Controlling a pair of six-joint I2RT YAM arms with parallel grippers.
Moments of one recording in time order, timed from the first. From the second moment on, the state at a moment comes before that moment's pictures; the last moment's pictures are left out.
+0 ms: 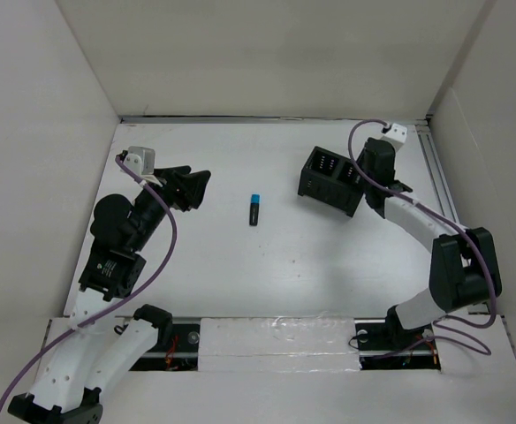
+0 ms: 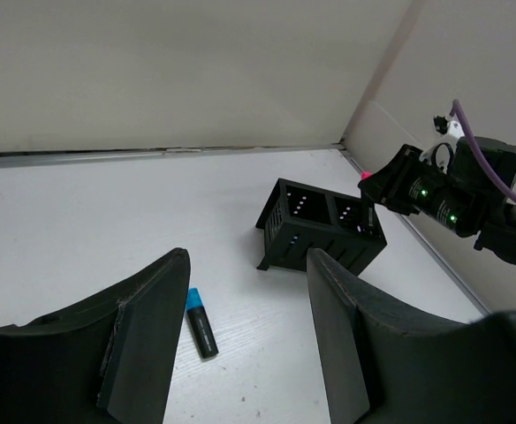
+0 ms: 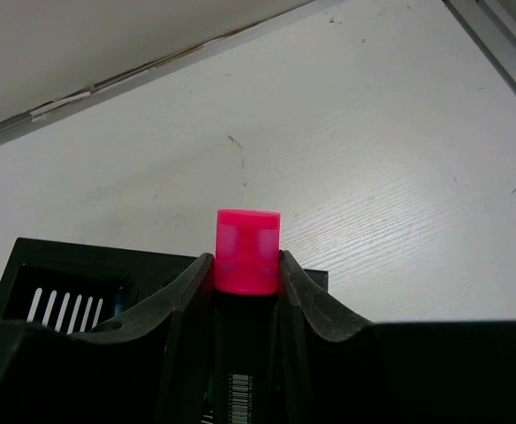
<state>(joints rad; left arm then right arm) -0.36 0.67 0.91 -0.14 0.13 -0.36 0.22 1.52 0.99 0.18 0.47 0.38</state>
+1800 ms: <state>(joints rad) -0.36 0.66 0.91 -0.14 0.13 -0.36 0.84 2.15 1.46 -0.05 0.43 0.36</state>
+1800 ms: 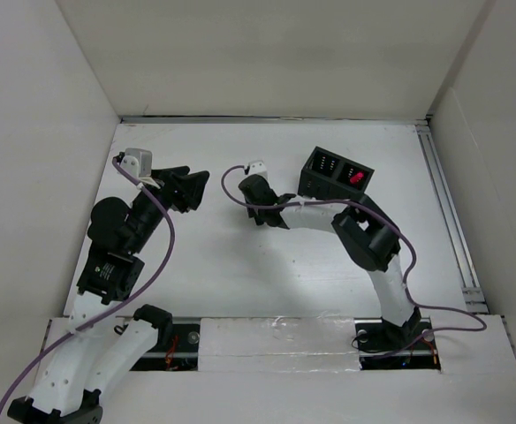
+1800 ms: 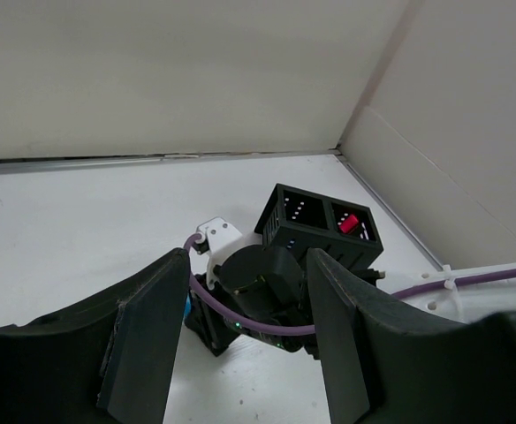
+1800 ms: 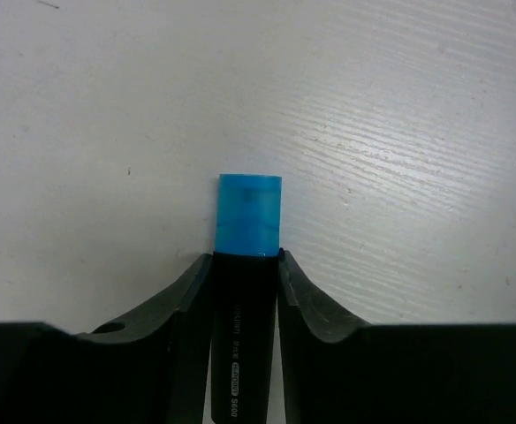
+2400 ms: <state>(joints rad) -0.36 0.66 0.91 -0.14 0.14 -0.36 0.43 1.43 1.07 0.17 0.46 0.35</state>
